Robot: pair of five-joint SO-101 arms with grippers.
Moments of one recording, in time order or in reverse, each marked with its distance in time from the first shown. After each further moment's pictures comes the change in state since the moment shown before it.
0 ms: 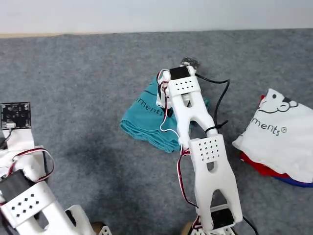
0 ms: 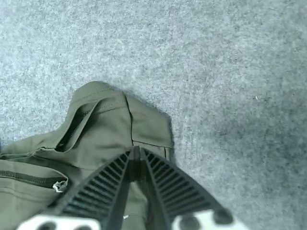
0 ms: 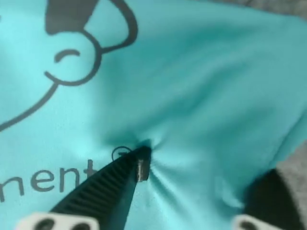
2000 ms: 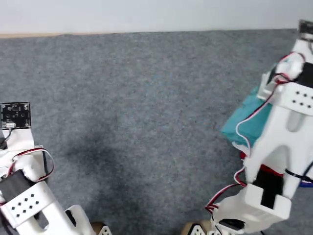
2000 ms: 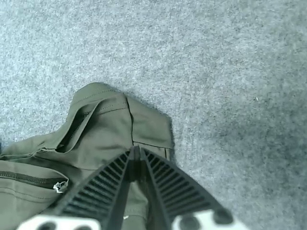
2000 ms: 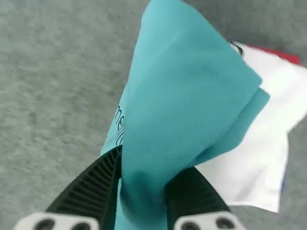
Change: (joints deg) left arm 0.0 0.0 0.0 -0.1 0.0; right arm 38.0 -60.8 31.9 6.3 41.8
